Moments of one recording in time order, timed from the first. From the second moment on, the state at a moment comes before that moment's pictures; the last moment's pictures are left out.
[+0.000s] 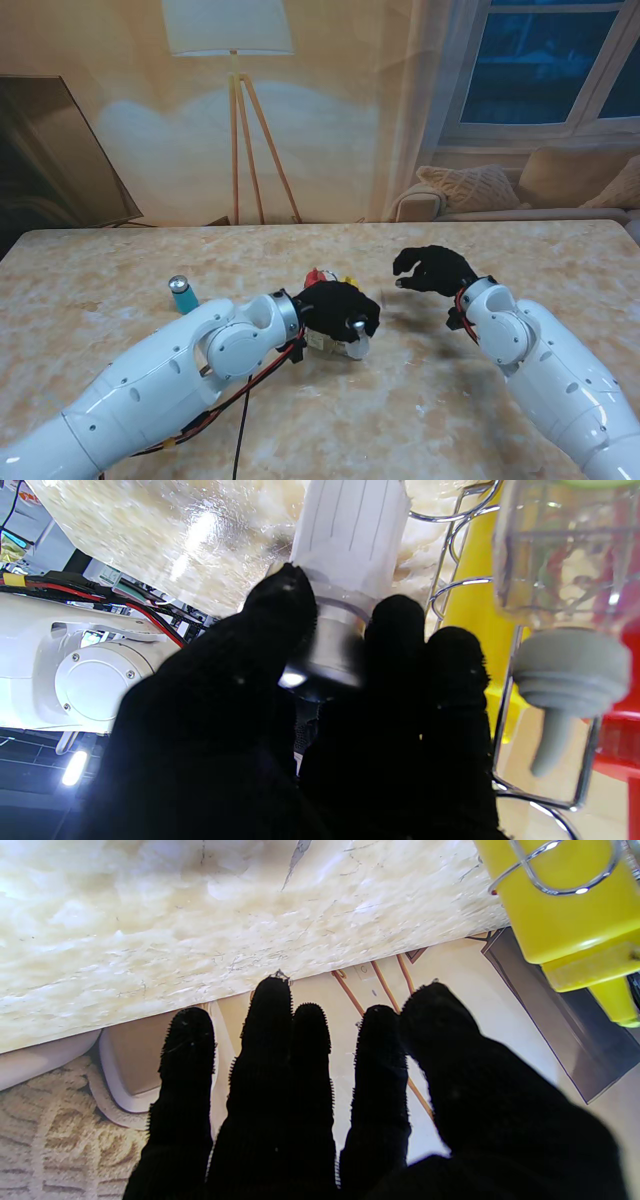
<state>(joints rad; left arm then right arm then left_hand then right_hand) 1.06 -1.11 -0.65 -1.48 0.57 -0.20 -0.16 -1.18 -1.09 1.09 -1.15 -0.67 -0.26 -0.07 0.97 -0.68 0.67 -0.23 0.79 -0.02 0.86 0.43 0.98 0.21 0.24 0.78 1.06 0.15 0.72 1.06 0.72 0.15 1.22 0.73 0.60 -0.51 0.78 -0.24 0.61 -0.29 0.88 0.43 0.85 -0.05 0.48 0.45 0.98 -0.09 0.41 0.44 0.54 0.11 0.97 0.36</state>
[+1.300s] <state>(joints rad) 1.01 -1.12 -0.59 -1.40 0.70 -0.32 -0.05 -1.20 -1.09 1.10 -1.16 -0.66 -0.27 -0.07 0.90 -0.75 0.79 -0.25 0.79 -0.03 0.93 0.43 0.98 0.22 0.33 0.83 1.06 0.13 0.77 1.11 0.70 0.15 1.24 0.76 0.60 -0.51 0.80 -0.24 0.61 -0.28 0.88 0.42 0.86 -0.05 0.49 0.45 0.98 -0.09 0.41 0.44 0.55 0.11 0.97 0.35</state>
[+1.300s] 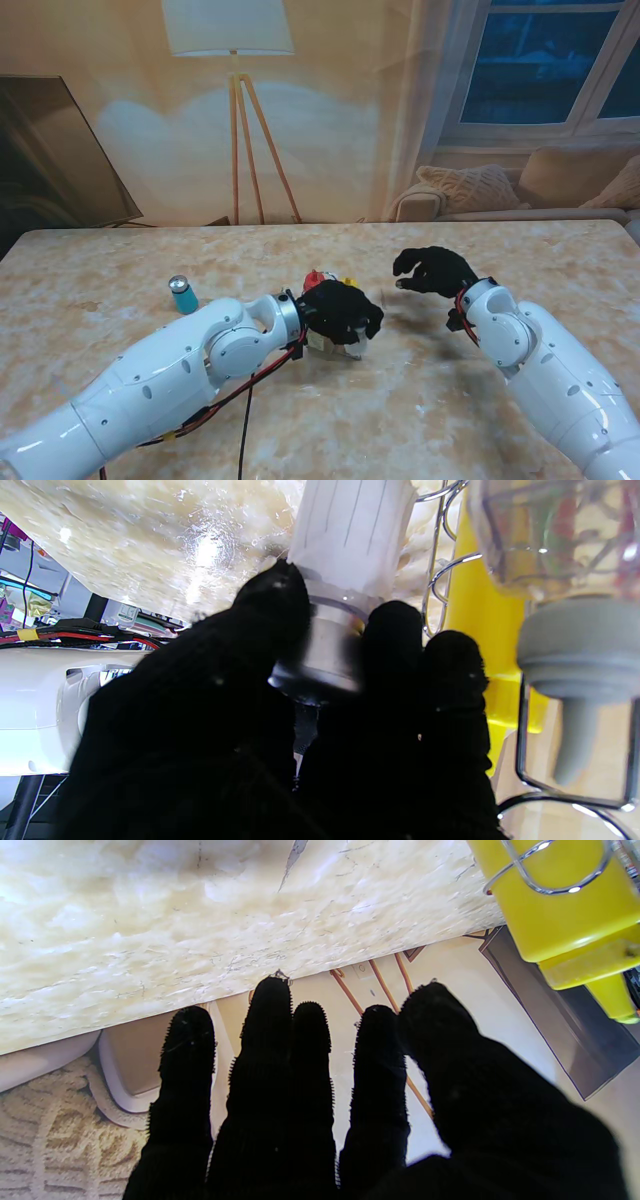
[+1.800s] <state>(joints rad) 0.99 -1.12 -0.58 -1.38 0.74 -0.34 -0.02 -1.19 -1.09 1.10 -1.16 -0.66 -0.26 -0.07 0.88 -0.77 0.84 -0.25 0.79 -0.04 0.97 0.42 0.96 0.22 0.37 0.87 1.06 0.13 0.78 1.16 0.70 0.15 1.23 0.79 0.60 -0.51 0.80 -0.24 0.61 -0.28 0.88 0.42 0.86 -0.05 0.49 0.45 0.98 -0.09 0.41 0.44 0.56 0.11 0.97 0.35</state>
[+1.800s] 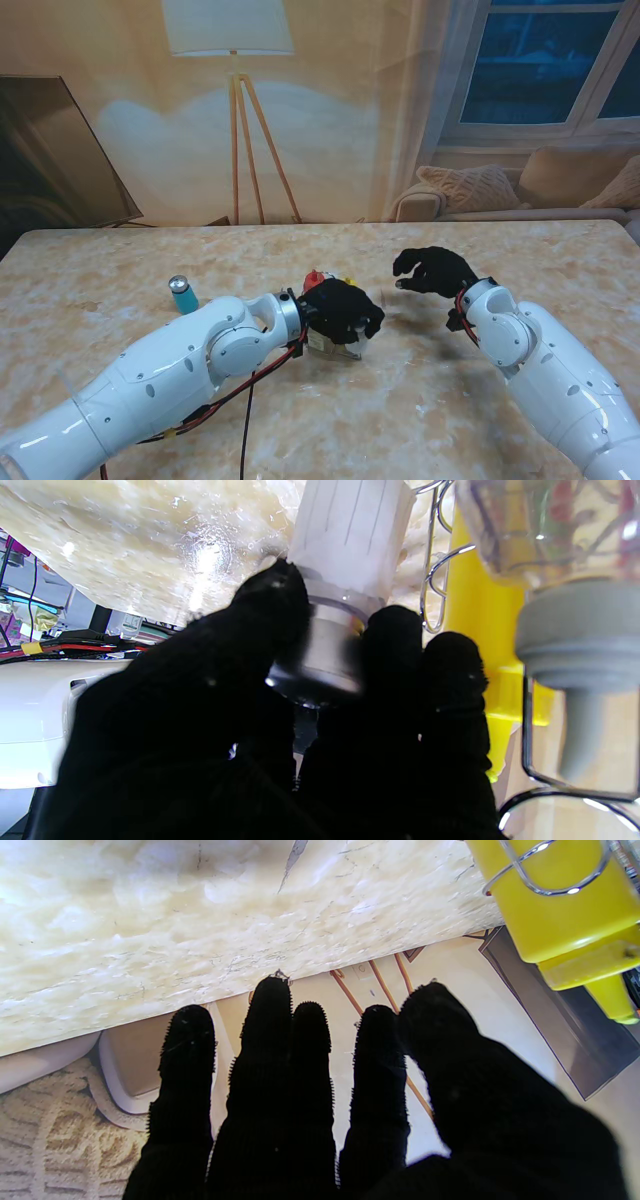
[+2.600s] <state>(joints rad) 0.96 -1.12 -0.55 -1.37 0.76 -0.36 -0.02 -1.20 -1.09 1.10 -1.16 -0.66 -0.27 -0.06 0.85 -0.79 0.88 -0.25 0.79 -0.04 1.00 0.42 0.96 0.22 0.38 0.89 1.06 0.13 0.79 1.19 0.70 0.15 1.23 0.79 0.61 -0.52 0.81 -0.24 0.61 -0.28 0.88 0.42 0.86 -0.05 0.50 0.45 0.98 -0.09 0.41 0.44 0.58 0.10 0.97 0.35</state>
